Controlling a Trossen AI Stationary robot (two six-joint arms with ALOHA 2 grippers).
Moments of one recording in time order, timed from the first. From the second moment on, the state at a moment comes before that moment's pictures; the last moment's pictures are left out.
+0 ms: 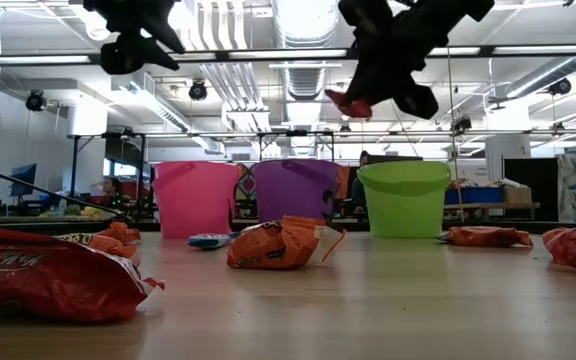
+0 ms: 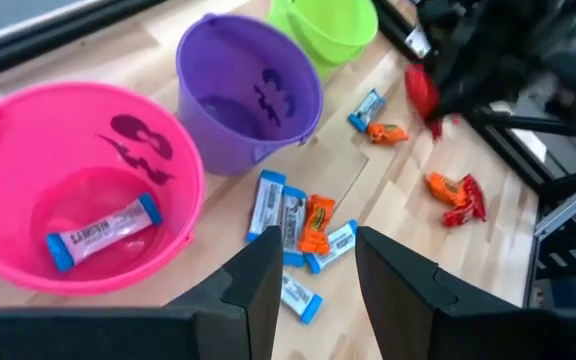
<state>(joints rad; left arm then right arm) 0.35 0.97 1.06 -0.78 0.11 -0.52 -0.11 1.39 1.04 -0.40 -0.01 0.82</state>
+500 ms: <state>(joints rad) 0.35 1.01 1.06 -0.78 0.11 -0.53 -0.39 1.36 1.13 -0.76 0.24 0.70</state>
